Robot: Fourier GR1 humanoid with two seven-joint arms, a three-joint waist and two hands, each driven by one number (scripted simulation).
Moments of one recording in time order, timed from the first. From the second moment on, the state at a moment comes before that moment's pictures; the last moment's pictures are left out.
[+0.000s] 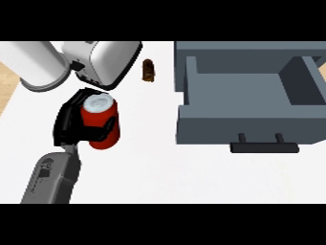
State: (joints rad) left arm -0.32 0.04 0.17 -1.16 0.04 -0.02 -0.23; right arm 0.34 -0.02 -0.24 -2.20 -0.12 0.21 0.07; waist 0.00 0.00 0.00
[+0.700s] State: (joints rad) left arm -0.55 0.00 -0.06 -1.40 -0.01 0.21 0.14; right arm 0.31 -0.03 -0.29 -2.19 -0.13 0.22 0.08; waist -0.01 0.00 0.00
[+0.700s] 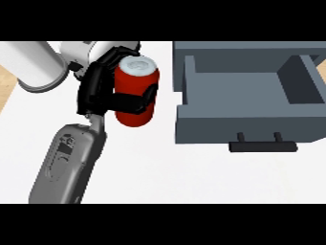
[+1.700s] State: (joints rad) left arm -1.17 0.00 -0.22 -1.01 0.09 0.51 0.28; right arm 0.28 -0.02 -0.29 -2.19 -0.12 0.23 0.10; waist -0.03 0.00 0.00
